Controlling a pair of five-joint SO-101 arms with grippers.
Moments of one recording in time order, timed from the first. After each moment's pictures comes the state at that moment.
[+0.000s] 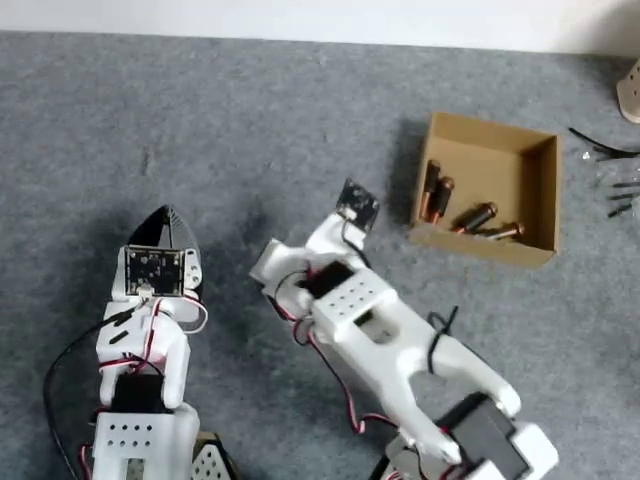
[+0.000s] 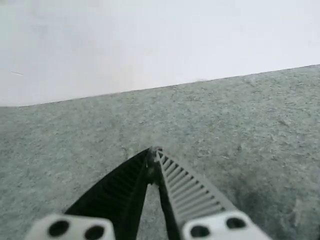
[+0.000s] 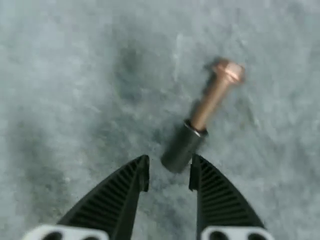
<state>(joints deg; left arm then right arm) -5.8 -91.7 96.5 14.0 -4.4 -44.5 -9.9 39.1 37.1 -64.5</state>
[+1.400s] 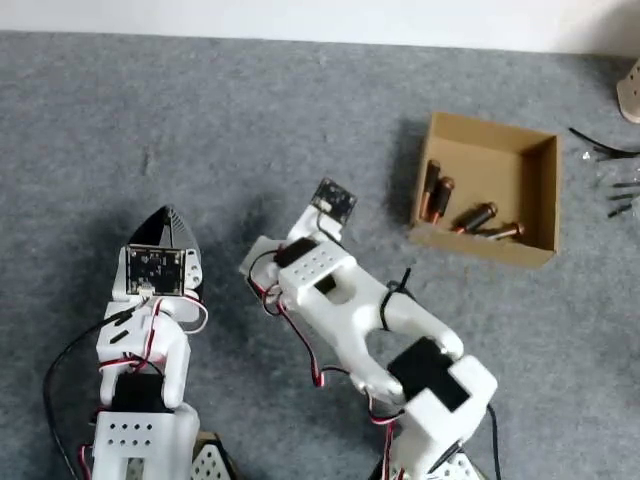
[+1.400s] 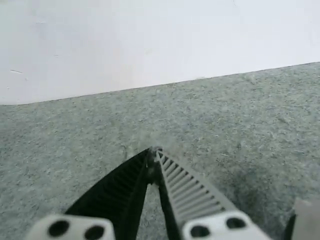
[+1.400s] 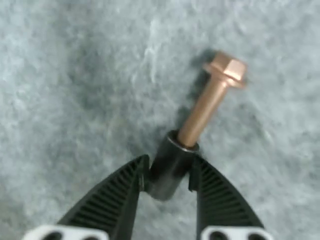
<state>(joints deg) -5.8 -91.2 96.5 14.0 -4.4 -44.0 11.8 23.6 39.8 -65.4</state>
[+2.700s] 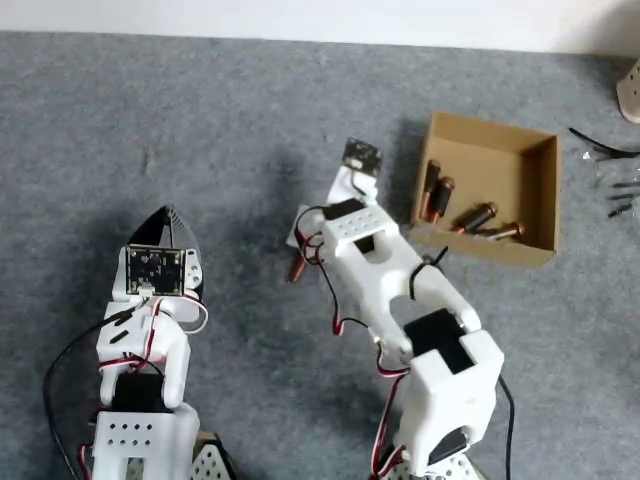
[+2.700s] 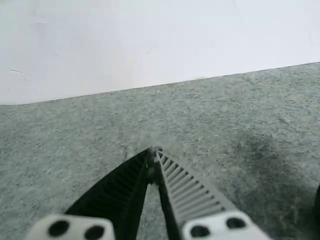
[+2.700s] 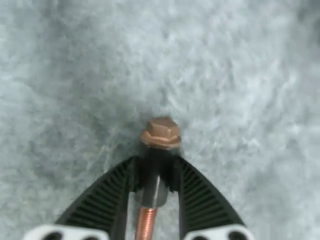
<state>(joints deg) -5.8 -91.2 96.5 14.0 -4.4 -29.9 16.1 15.4 43.6 -37.9</state>
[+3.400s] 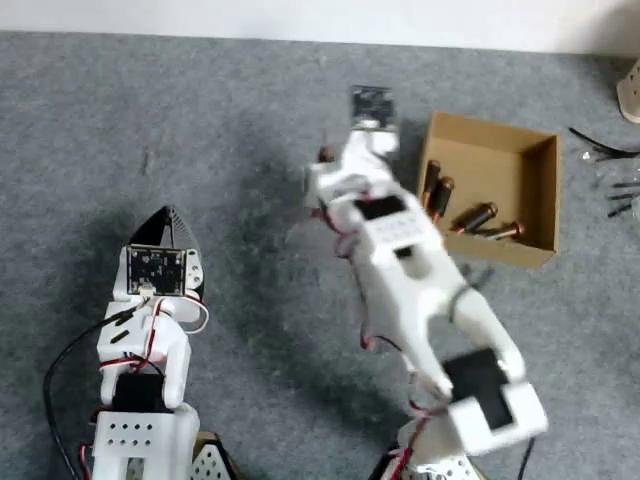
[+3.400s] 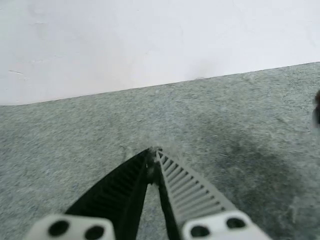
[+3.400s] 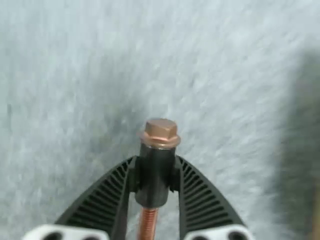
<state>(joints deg) -5.4 -91.2 96.5 14.0 -4.4 -22.8 -3.3 26.1 20.9 -15.6</state>
